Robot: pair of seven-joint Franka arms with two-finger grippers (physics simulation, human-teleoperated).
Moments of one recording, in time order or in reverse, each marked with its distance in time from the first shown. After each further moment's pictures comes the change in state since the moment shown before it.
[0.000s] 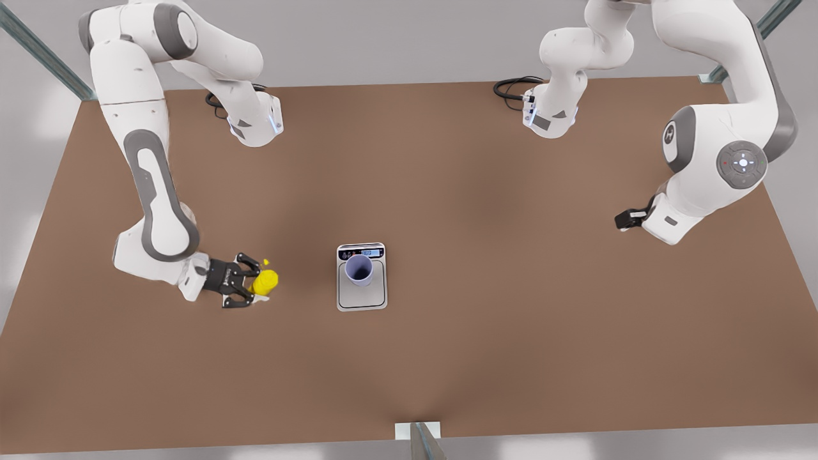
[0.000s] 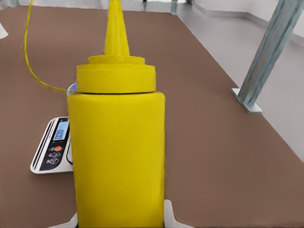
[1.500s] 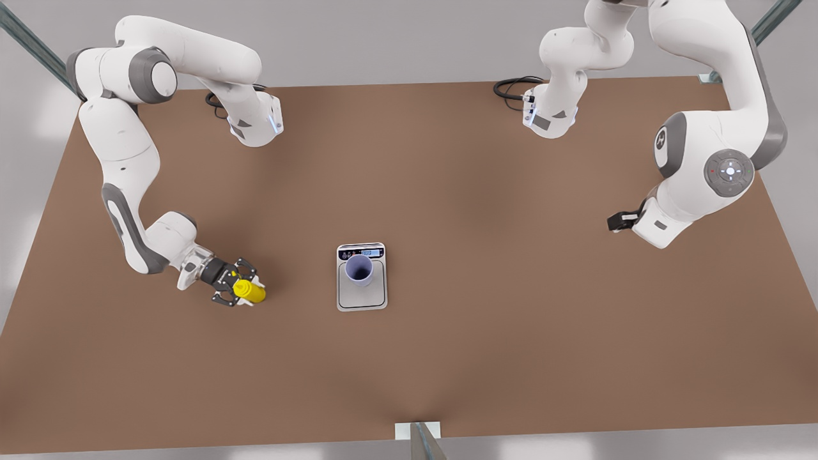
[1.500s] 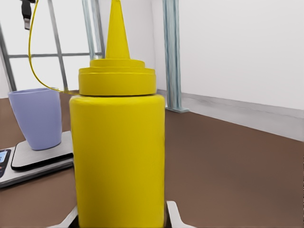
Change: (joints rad) left arm -0.015 0.016 0.000 -0.002 0.000 -0.008 -0.009; right arm -0.189 0.261 0.002 -0.116 0.610 -0.143 -0.442
